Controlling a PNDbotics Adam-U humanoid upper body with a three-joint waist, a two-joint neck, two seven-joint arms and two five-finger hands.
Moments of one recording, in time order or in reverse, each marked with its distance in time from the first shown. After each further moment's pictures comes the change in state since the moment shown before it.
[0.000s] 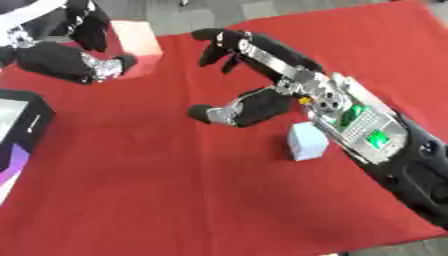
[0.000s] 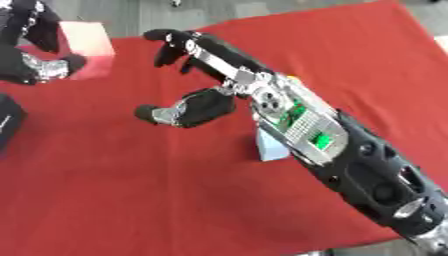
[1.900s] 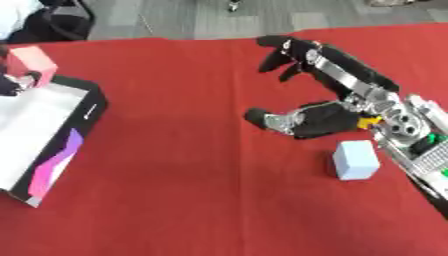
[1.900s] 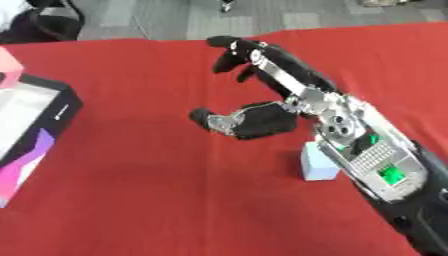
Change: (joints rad) left arm 0.288 0.250 0.249 0.261 -0.030 0.039 0.257; right arm 0.010 -0.018 -0.009 -0.047 -0.012 0.022 -0.013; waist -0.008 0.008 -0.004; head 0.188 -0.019
